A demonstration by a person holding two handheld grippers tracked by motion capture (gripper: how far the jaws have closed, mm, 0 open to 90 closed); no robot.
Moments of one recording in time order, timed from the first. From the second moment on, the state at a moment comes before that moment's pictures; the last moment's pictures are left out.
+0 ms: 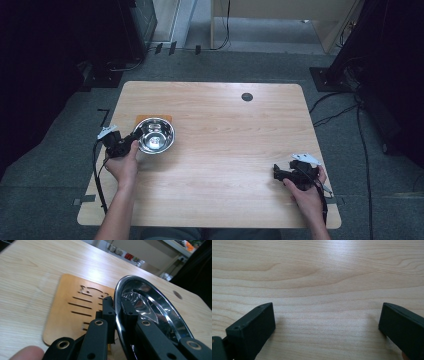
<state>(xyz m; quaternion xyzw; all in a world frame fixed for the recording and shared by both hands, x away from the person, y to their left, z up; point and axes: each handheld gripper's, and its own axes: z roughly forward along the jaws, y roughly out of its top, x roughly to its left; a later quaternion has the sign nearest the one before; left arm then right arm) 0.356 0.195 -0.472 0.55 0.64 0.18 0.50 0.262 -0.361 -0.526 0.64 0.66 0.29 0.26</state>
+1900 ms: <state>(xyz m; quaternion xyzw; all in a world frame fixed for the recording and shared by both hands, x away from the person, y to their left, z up) 0.384 0.207 -0.508 0.53 0.69 0.18 0.47 0.262 -0.361 -0.526 0.64 0.66 0.29 0.26</state>
